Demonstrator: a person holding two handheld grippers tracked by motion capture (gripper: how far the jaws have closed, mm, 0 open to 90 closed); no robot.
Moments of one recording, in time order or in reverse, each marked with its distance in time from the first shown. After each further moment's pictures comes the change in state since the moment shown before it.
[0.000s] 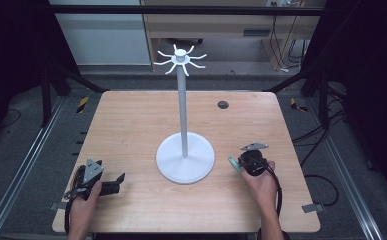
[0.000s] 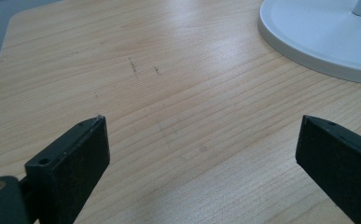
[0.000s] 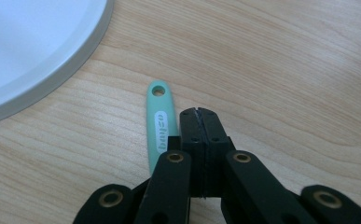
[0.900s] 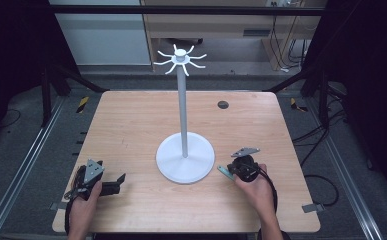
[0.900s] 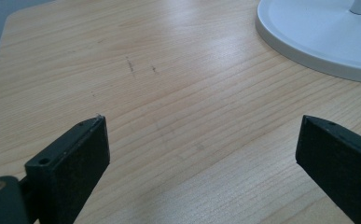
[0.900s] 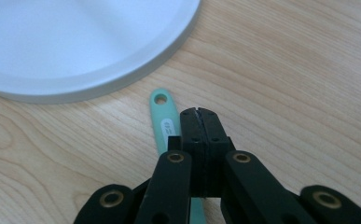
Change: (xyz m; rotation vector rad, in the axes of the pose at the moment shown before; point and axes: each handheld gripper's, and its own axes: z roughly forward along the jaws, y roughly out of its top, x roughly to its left) left arm -0.001 0.000 0.000 0.002 -0.003 -0.001; right arm 0.029 0.000 -0.010 0.013 0.153 -0.092
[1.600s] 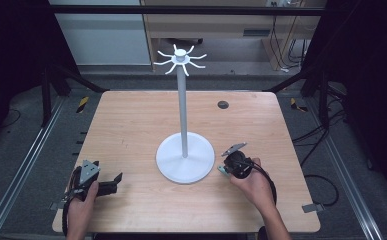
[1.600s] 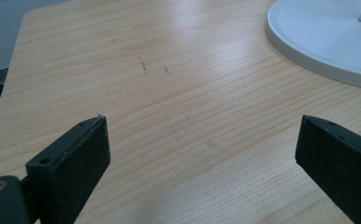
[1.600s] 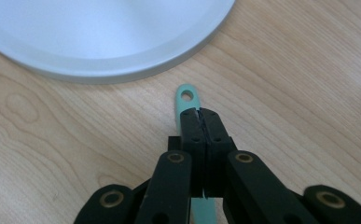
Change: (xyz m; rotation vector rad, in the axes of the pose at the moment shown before) left arm 0.005 -0.002 -0.008 -0.015 0.023 -0.031; right arm 0.016 0.026 -0.004 0.168 0.002 -0.152
